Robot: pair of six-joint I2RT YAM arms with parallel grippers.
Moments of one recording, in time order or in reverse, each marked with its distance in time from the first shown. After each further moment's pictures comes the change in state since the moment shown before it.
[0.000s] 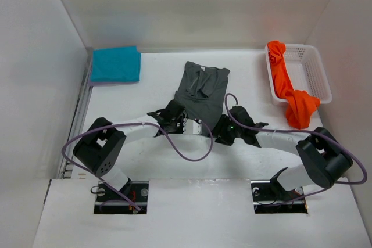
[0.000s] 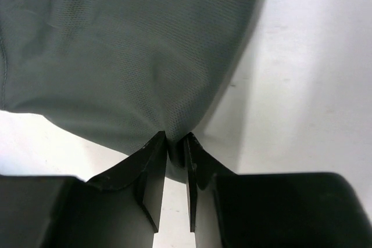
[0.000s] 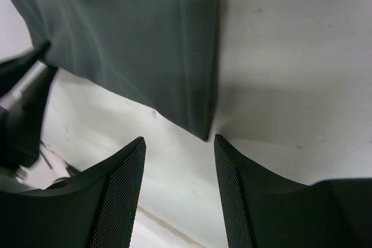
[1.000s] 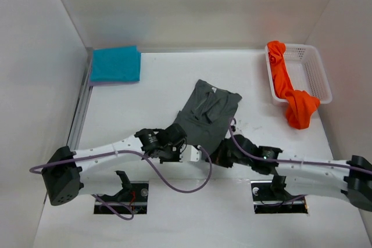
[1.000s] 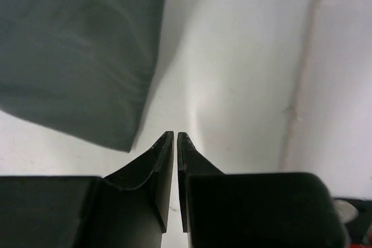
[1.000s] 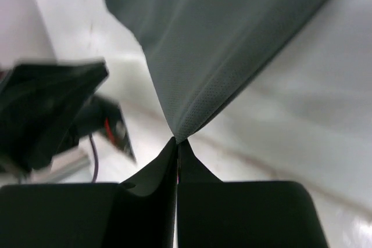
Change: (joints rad) left arm -0.318 -0.394 -0.065 -0.487 0.060 -0.341; right arm 0.430 -0.401 -0.138 -0.111 0.225 0.248
